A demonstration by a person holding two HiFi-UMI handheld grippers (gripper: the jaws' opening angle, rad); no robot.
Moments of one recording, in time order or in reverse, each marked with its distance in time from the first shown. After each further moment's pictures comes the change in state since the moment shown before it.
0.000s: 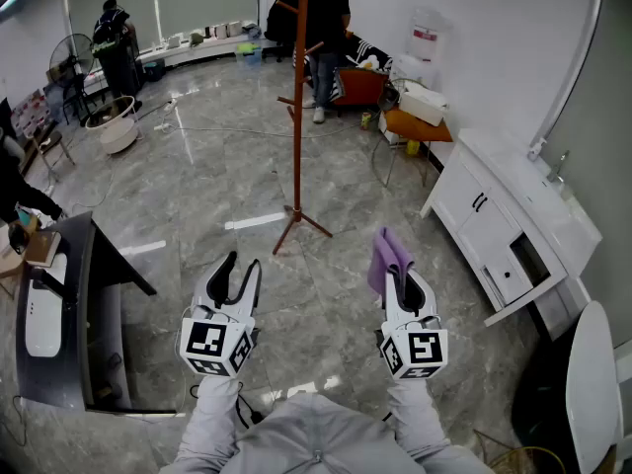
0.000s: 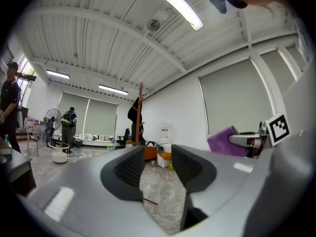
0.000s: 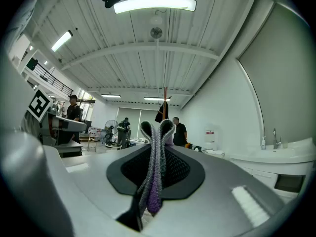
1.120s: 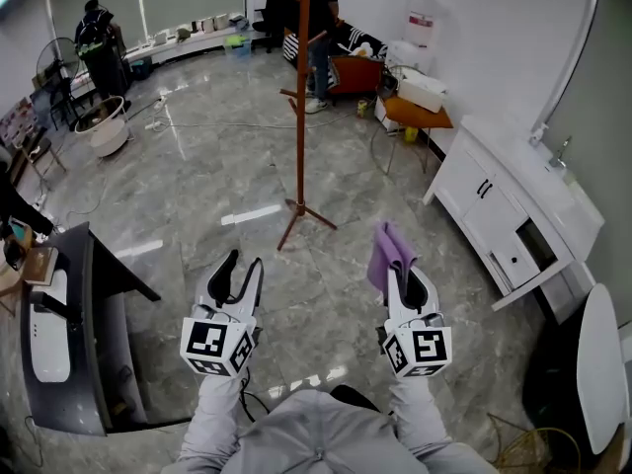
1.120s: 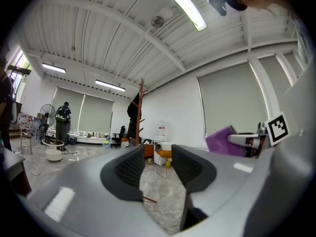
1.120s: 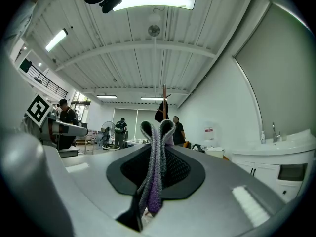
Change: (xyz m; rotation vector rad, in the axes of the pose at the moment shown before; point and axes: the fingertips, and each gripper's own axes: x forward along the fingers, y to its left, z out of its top) left arm 0.012 0.062 -0.015 -0.016 0.019 -0.067; right arm 0.036 0.050 -0.012 0.037 -0.001 -0.044
